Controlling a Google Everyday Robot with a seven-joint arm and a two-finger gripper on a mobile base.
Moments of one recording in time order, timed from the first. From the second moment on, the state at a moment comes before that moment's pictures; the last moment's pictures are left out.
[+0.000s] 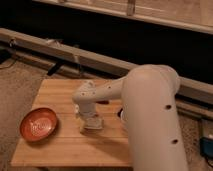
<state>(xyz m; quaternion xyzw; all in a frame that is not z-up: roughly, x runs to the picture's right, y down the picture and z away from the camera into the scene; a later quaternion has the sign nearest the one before) -0.107 0.204 0.857 -0.35 0.10 0.30 0.88</state>
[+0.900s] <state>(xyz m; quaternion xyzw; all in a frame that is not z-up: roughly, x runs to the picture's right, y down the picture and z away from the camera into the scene) -0.075 0.184 0.811 -0.34 0.12 0.34 0.87</state>
